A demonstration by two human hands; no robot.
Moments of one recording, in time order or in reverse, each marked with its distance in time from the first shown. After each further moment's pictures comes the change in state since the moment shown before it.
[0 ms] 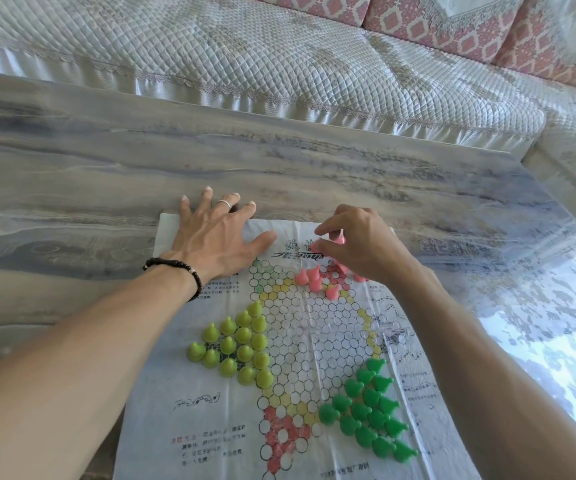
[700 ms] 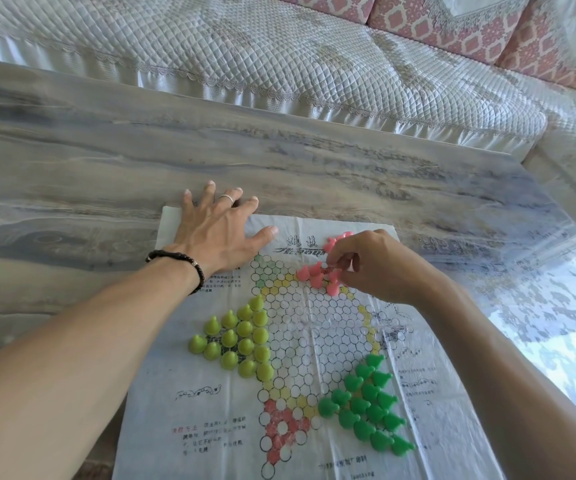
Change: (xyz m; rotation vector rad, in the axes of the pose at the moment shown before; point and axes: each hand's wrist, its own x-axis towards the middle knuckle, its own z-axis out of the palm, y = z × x) left_hand -0.002 0.001 -0.001 -0.014 0.007 0.006; right_hand -0.033 0.004 -0.013 0.005 -0.253 -0.035
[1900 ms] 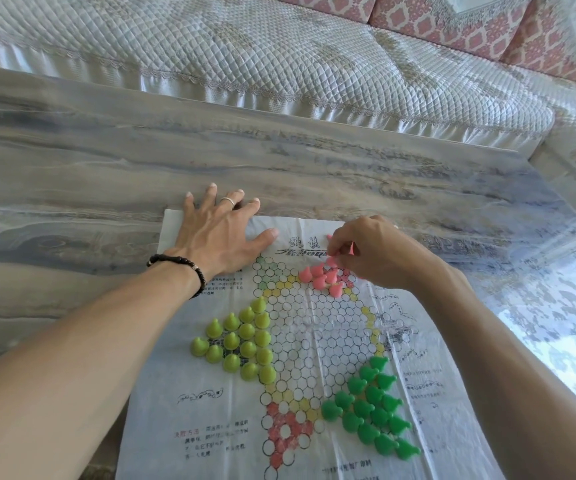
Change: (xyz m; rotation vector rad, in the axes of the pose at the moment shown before) left_hand 0.003 -0.003 0.006 0.020 0.017 0.005; right_hand 0.017 -0.001 -0.006 -0.060 0.042 -0.027
